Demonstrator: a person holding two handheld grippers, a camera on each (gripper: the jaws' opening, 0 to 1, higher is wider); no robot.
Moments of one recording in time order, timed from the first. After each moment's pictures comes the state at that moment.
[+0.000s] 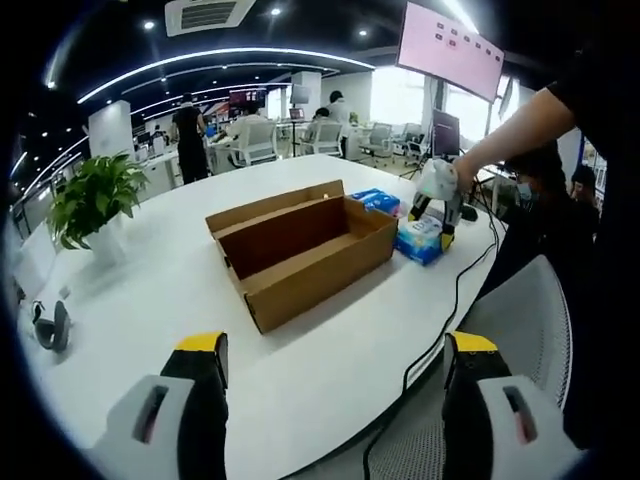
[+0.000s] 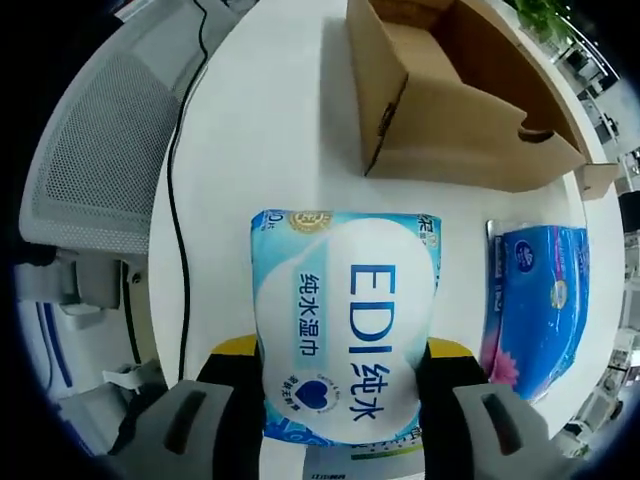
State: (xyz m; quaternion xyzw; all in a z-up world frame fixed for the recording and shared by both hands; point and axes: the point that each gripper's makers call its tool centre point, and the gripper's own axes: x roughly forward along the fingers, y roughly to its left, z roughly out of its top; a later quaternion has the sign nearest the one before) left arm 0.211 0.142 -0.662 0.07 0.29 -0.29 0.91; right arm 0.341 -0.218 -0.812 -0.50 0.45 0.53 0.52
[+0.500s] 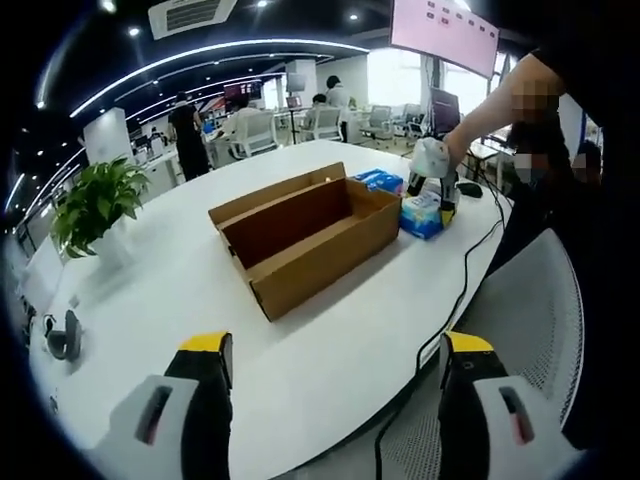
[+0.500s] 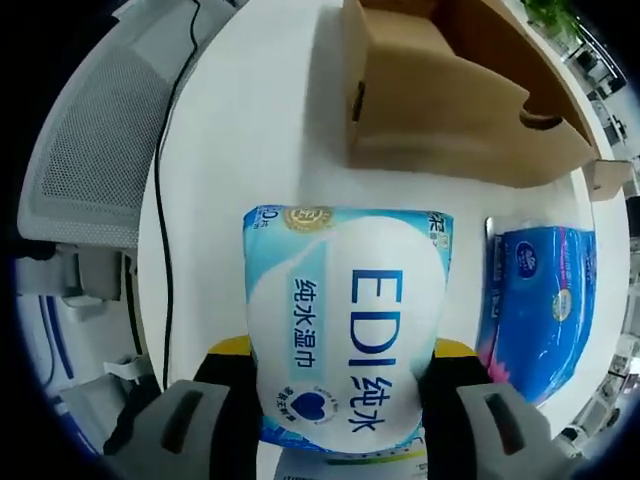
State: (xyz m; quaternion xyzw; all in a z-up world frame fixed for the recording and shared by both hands) left arm 0.206 0.147 -0.674 0.11 0.31 -0.28 0.90; right arm 0.357 -0.221 -0.820 -0.50 0.46 0.53 0.50
